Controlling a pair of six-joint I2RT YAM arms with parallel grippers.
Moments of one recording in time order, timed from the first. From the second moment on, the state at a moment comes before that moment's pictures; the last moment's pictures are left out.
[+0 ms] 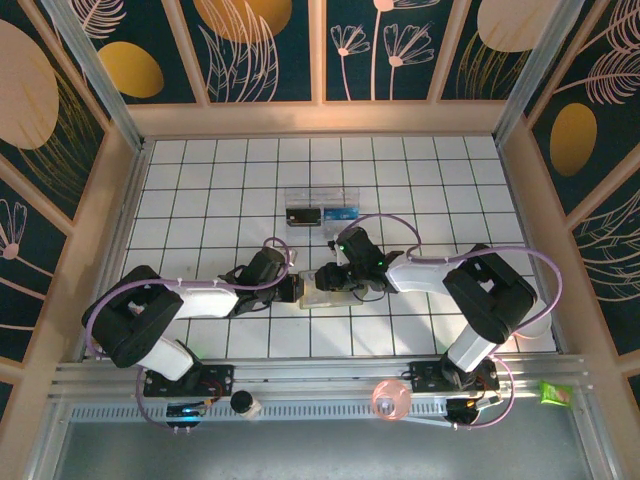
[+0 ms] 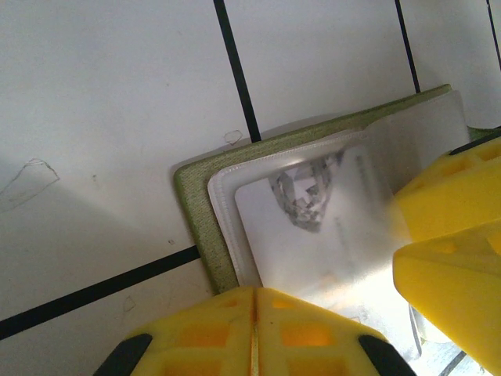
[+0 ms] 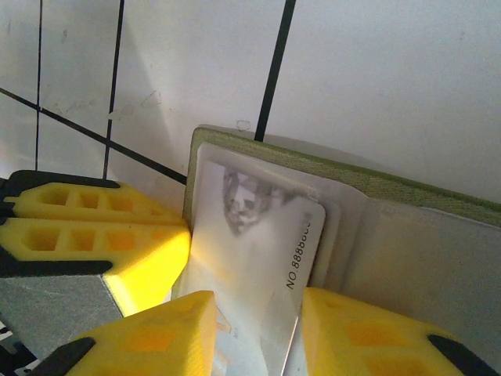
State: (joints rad) left arm -0.75 1.53 0.48 0.22 0.19 -0.68; right arm 0.80 1.64 0.73 0.01 -0.35 0.68
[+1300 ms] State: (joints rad) left arm -0.75 1.54 0.48 0.24 0.20 -0.68; right arm 0.85 1.62 0.76 -0.05 -0.27 0.68
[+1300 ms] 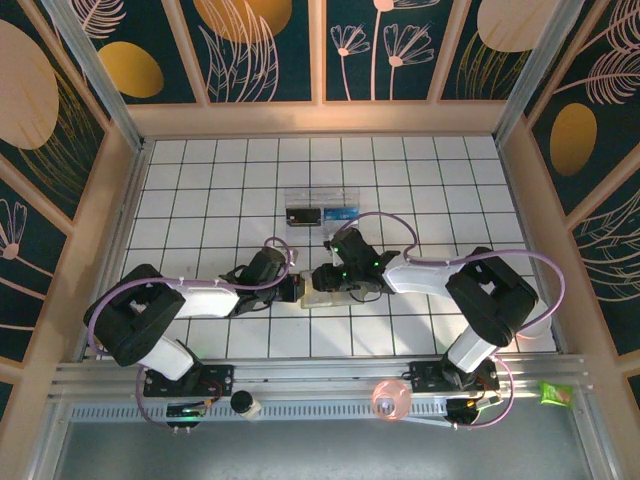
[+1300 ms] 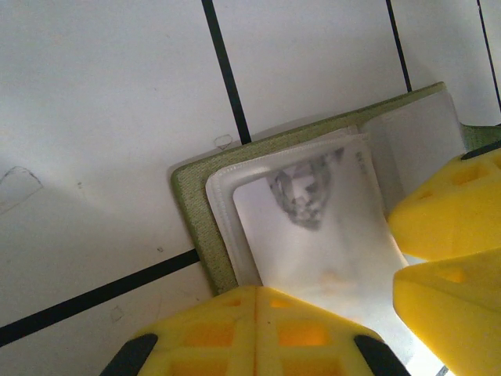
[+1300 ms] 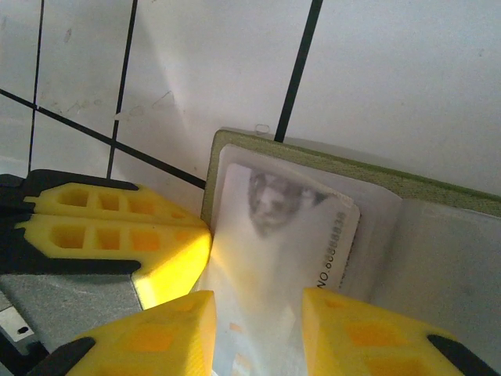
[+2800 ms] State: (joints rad) left arm -0.74 1.50 0.48 0.17 0.20 -0.65; right arm 0.91 1.54 0.77 -0.16 -0.12 0.69
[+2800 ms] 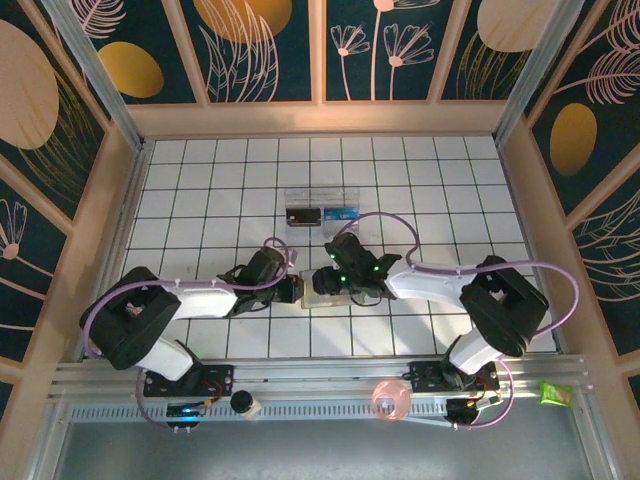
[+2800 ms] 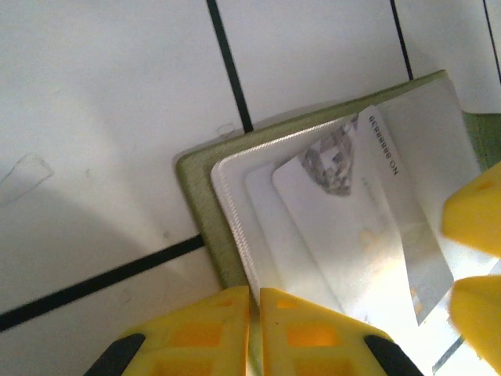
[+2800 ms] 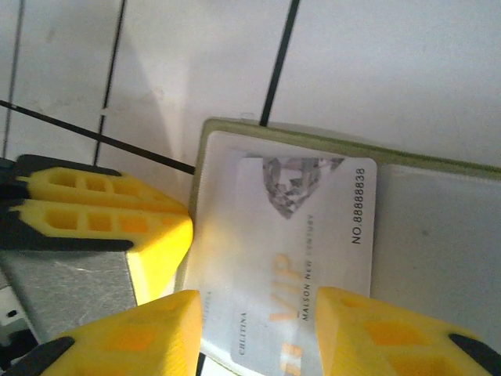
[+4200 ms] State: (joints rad) left arm -0.83 1.57 0.56 0.15 0.12 -0.63; right arm 0.74 1.64 0.76 -0.11 -0.35 0.57
